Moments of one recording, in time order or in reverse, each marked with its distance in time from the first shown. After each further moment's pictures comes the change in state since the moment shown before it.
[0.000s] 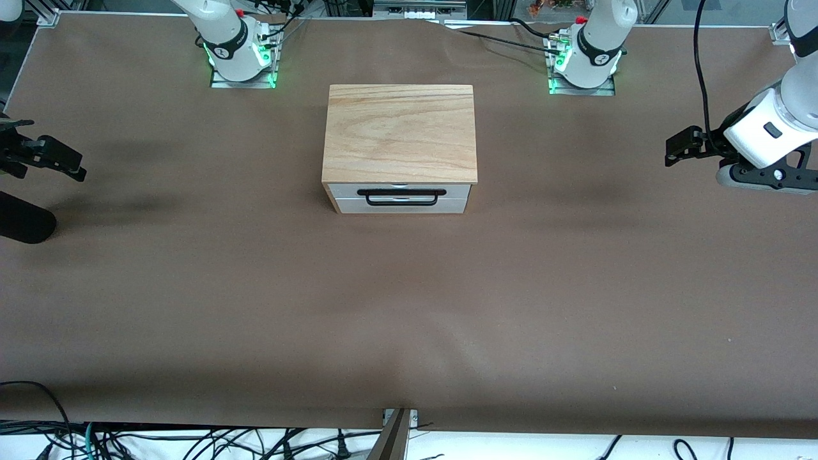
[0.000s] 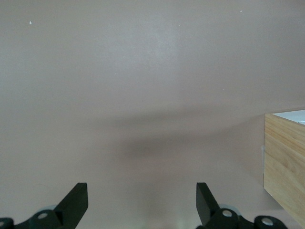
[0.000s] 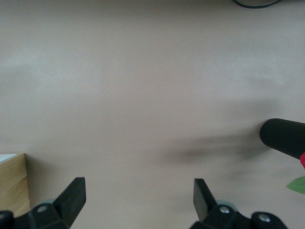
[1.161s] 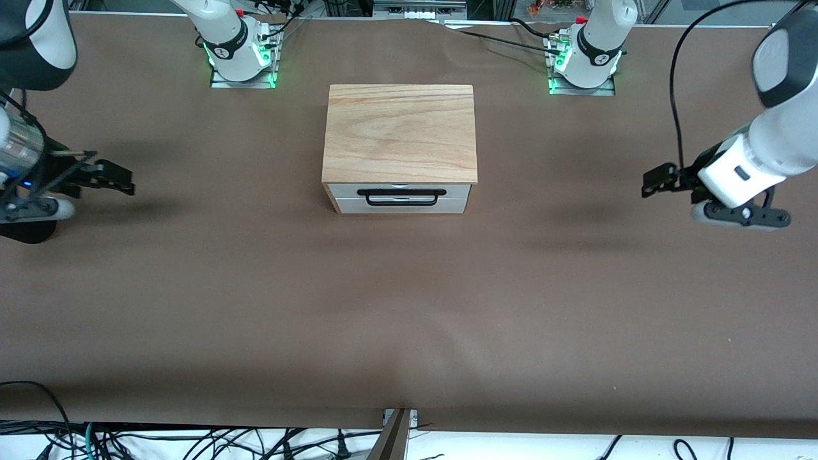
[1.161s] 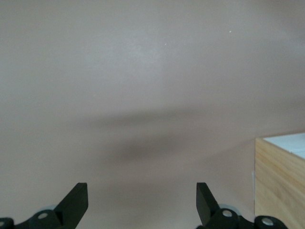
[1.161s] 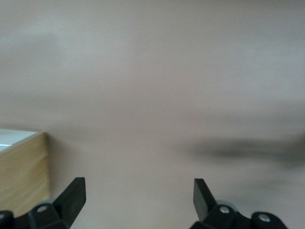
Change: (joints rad) left arm -0.001 0.127 -0.005 -0.038 -0.085 0.200 -0.001; right arm 0.060 0.121 0.013 -0.002 0.132 -0.011 -0.042
